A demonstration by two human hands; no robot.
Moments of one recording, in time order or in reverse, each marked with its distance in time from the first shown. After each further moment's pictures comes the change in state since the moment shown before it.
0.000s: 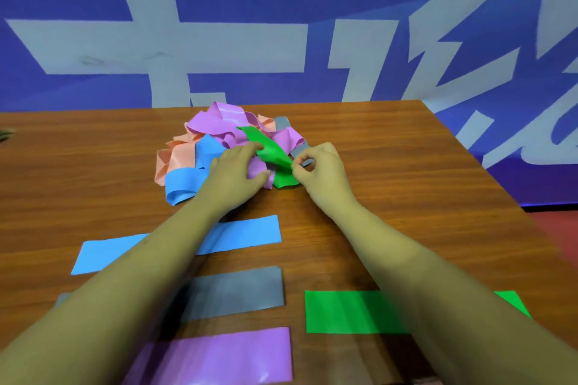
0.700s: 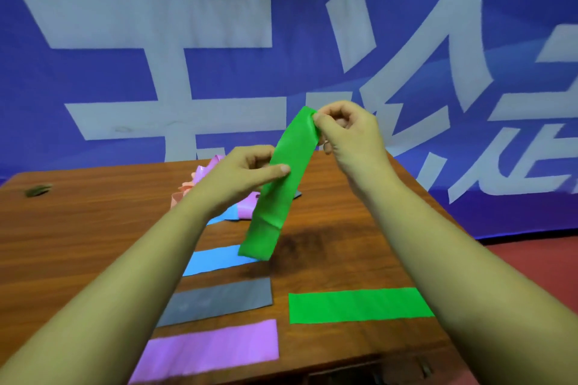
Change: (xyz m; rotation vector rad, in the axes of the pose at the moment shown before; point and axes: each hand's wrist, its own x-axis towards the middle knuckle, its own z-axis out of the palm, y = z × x) left_hand -0.063 0.151 -0.144 -0.833 -0.201 0.181; right_hand -0.049 -0.153 -0.174 0.573 0.241 -0.104
